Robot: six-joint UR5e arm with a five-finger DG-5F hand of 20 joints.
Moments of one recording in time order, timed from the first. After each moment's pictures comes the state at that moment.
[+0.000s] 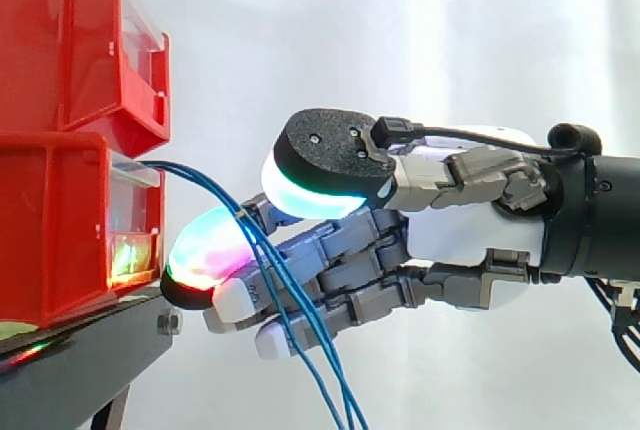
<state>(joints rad) 0.14 -2.35 -1.14 -2.66 -1.22 -0.41</state>
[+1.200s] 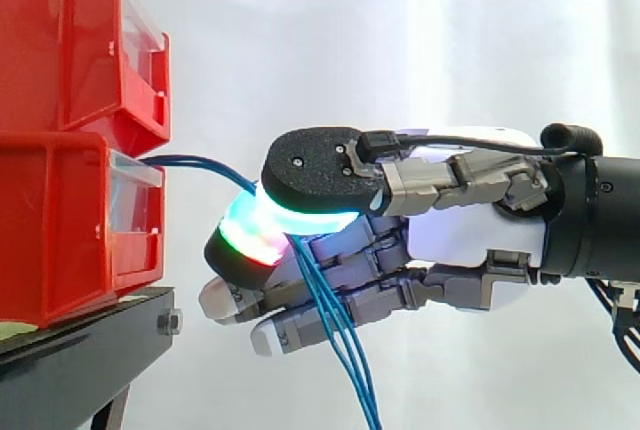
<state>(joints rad) 0.14 -2.35 -1.14 -2.66 -1.22 -0.41</state>
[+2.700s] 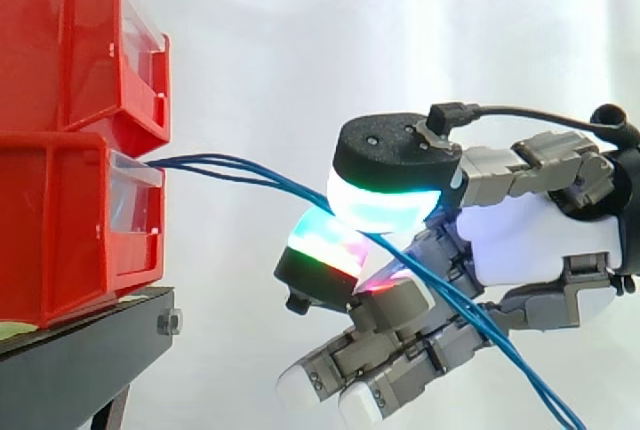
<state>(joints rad) 0.16 -2.30 -1.14 -2.94 -1.23 -0.10</state>
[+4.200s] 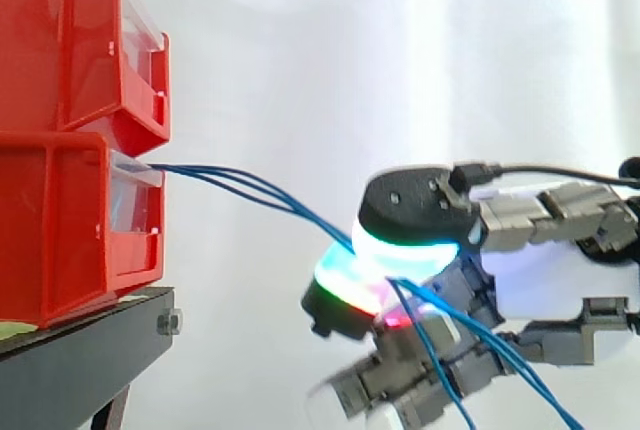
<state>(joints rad) 0.17 -2.27 -1.28 -2.75 -1.14 -0.16</state>
